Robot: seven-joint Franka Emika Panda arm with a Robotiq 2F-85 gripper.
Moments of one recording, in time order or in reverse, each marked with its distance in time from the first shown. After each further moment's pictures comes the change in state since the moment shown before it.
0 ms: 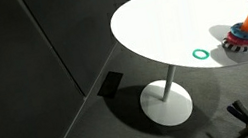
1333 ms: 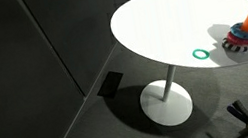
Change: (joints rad) arm 0.003 -0.021 0.012 0.018 0.009 0.030 0.000
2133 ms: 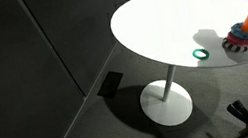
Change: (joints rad) arm 0.067 0.005 0.063 0.001 0.011 0.014 0.000
